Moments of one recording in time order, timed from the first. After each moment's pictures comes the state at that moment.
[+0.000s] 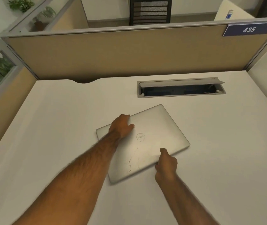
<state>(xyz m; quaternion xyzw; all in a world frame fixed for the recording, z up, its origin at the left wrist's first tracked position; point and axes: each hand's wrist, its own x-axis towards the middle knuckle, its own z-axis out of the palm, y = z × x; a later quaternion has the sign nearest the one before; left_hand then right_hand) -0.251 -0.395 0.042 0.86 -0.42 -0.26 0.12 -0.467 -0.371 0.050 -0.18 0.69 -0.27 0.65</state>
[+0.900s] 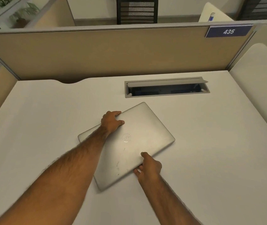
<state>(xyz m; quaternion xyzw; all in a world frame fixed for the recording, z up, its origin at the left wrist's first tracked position) -0.243 -0.424 0.028 0.86 -0.34 -0.29 0.24 -0.468 -0.360 0.049 -0.08 0.66 -0.24 0.70</state>
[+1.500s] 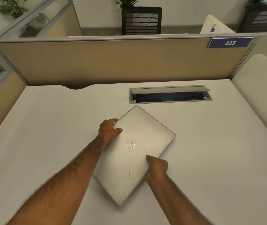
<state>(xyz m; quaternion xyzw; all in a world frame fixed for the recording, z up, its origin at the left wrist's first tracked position) -0.233 -0.388 0.042 0.86 -0.31 -0.30 0.28 -0.461 -0.380 0.029 -0.18 0.70 -0.29 0.63</state>
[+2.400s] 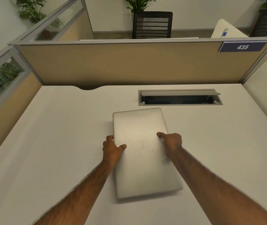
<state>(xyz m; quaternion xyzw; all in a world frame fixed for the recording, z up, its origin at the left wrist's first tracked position) -0.285 -0.311 0.034 0.86 -0.16 -0.29 0.38 -0.451 -0.486 0.032 -0.44 0.70 -0.18 0.53</state>
